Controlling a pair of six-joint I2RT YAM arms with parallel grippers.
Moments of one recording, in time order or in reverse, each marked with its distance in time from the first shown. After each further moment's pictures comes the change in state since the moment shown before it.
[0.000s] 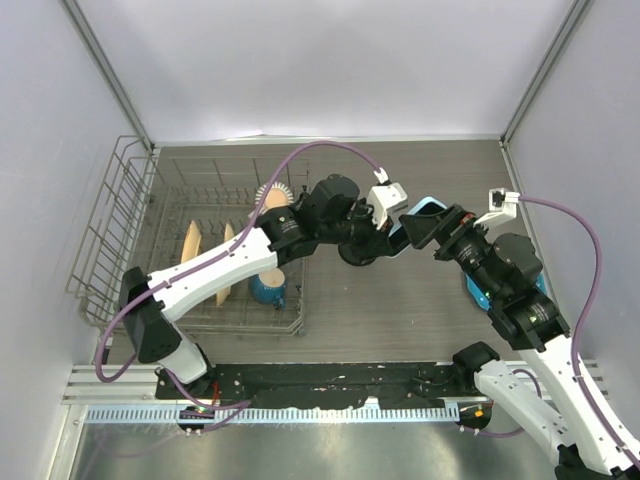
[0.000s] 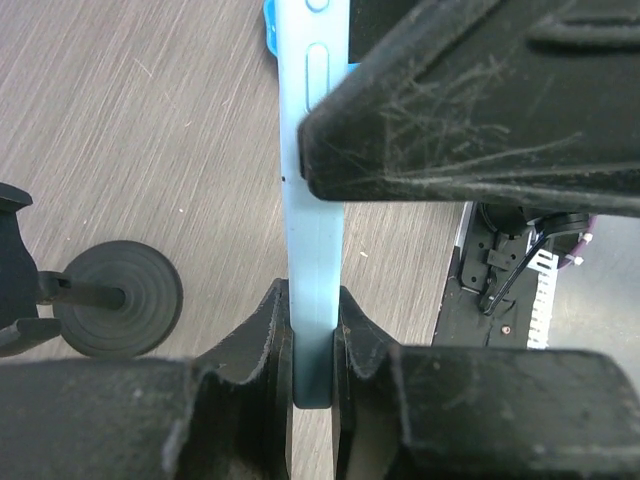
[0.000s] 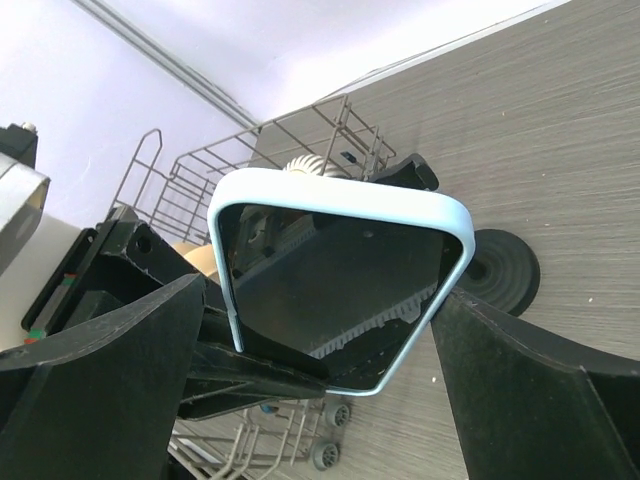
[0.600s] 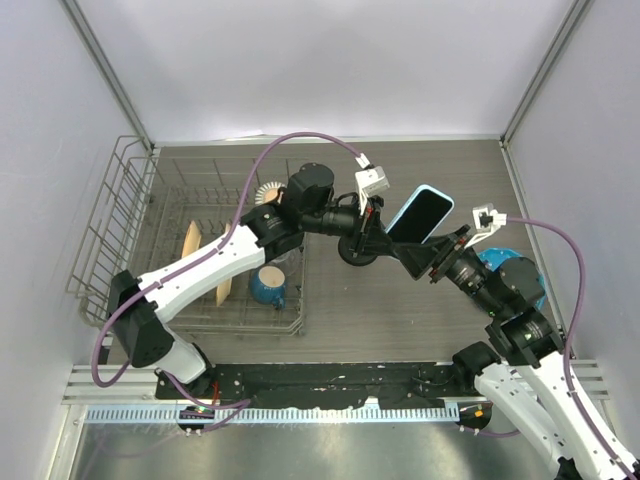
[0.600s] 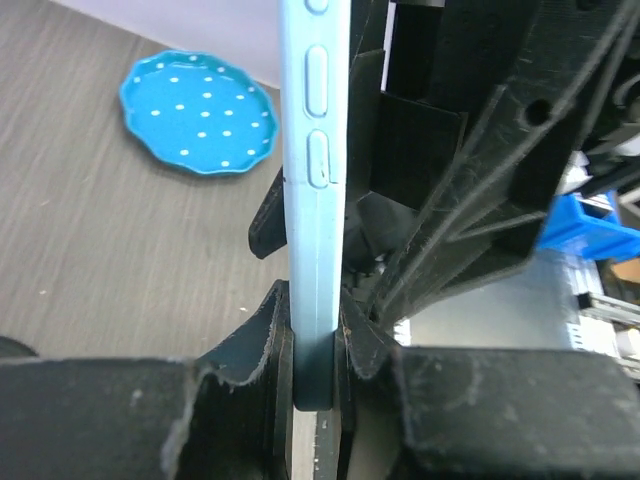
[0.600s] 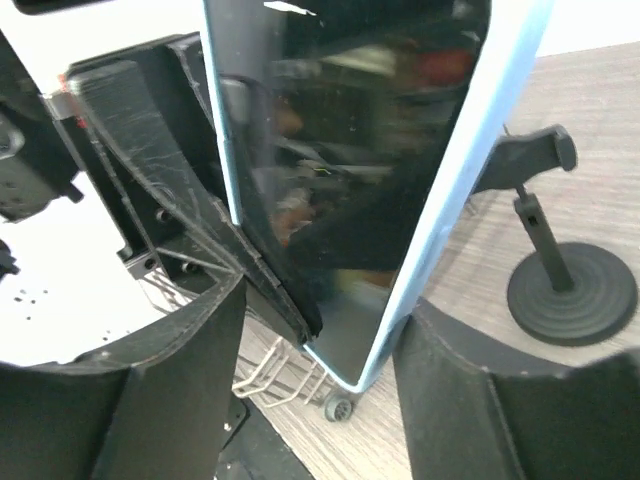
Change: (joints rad) left arm 0.095 -0.061 -0.107 0.256 0.365 -0.233; right arm 0.000 -0.125 -0.164 0.158 -0.300 -0.101
